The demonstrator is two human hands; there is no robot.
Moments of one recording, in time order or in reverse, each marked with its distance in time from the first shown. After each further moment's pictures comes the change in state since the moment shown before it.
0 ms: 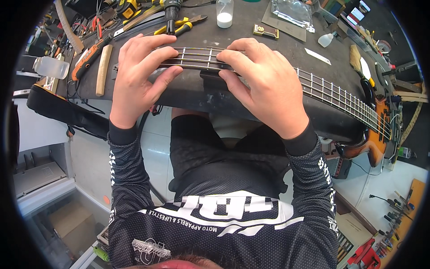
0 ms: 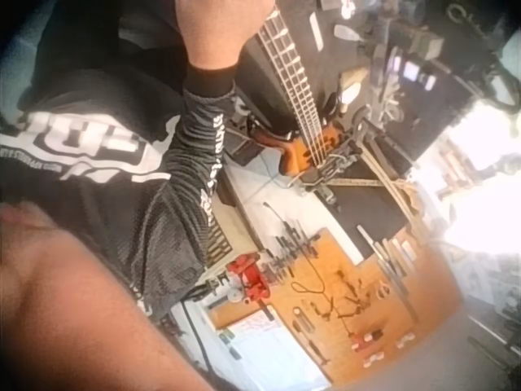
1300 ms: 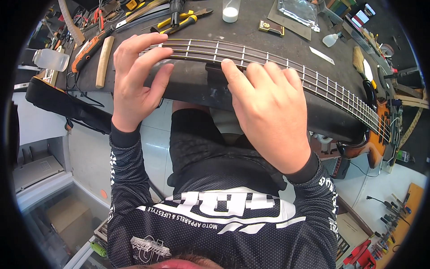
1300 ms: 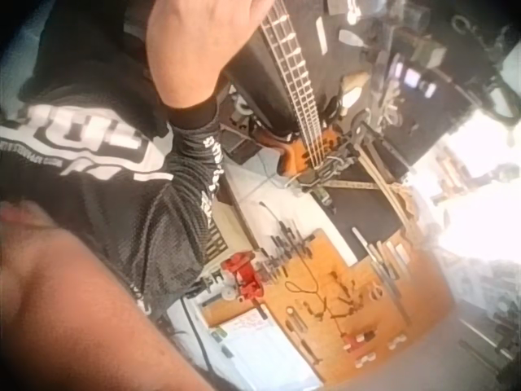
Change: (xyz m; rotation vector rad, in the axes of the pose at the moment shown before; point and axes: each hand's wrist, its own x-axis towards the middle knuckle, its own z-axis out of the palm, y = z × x) left_hand -0.020 0.013 -0.006 0.023 0.047 0.006; right_hand -0.013 -0.056 -0.027 -0.290 -0.230 0.103
